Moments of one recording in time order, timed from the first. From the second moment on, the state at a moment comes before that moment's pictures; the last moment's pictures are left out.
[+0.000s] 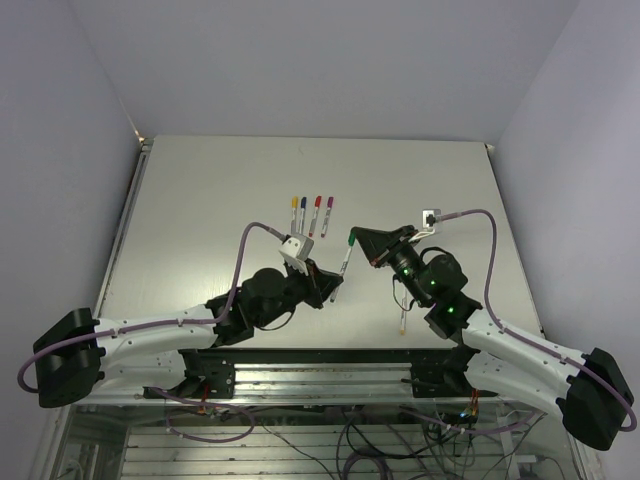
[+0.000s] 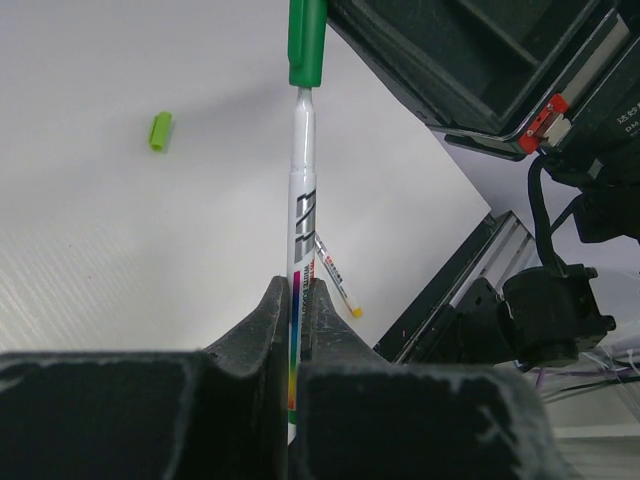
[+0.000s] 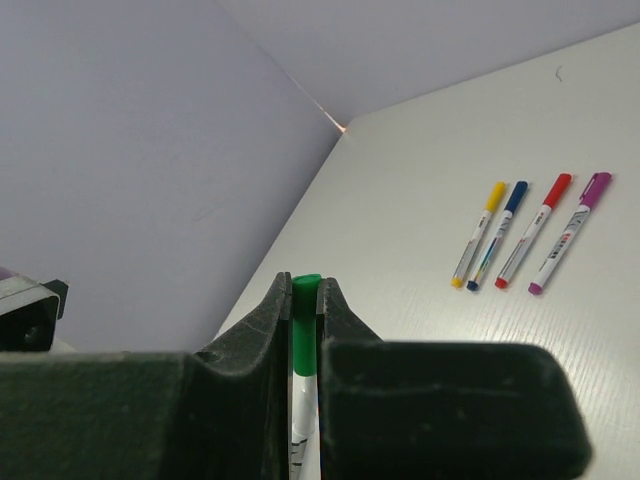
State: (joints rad) left arm -1.14 1.08 0.53 0.42 -0.26 -0.58; right arm 0.78 0.88 0.41 0.62 0.20 0.69
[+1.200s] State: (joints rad) left arm -1.14 1.08 0.51 0.50 -0.33 -0.58; right arm 0.79 0.90 0.44 0.57 0.14 0.72
